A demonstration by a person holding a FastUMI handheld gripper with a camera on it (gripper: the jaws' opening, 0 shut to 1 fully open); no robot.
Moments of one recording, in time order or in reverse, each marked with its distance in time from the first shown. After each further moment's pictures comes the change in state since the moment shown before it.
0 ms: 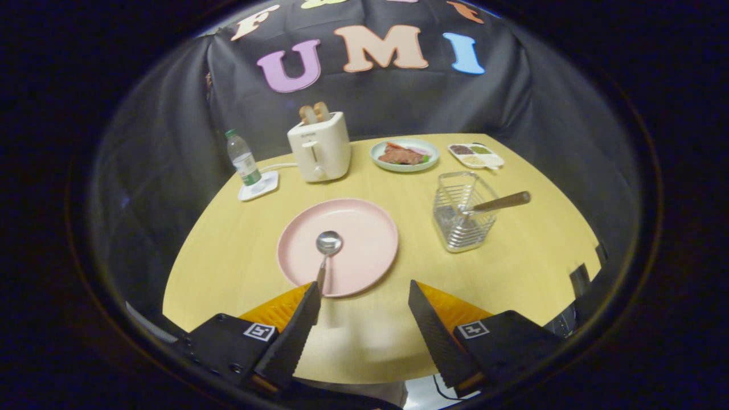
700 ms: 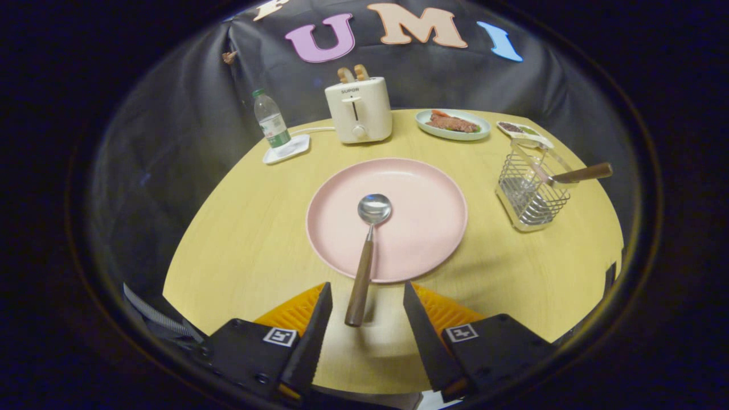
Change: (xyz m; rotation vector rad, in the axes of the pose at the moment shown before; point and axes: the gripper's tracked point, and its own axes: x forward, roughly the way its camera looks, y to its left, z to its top) arm 0.044 0.044 -0.043 -0.056 0.115 0.104
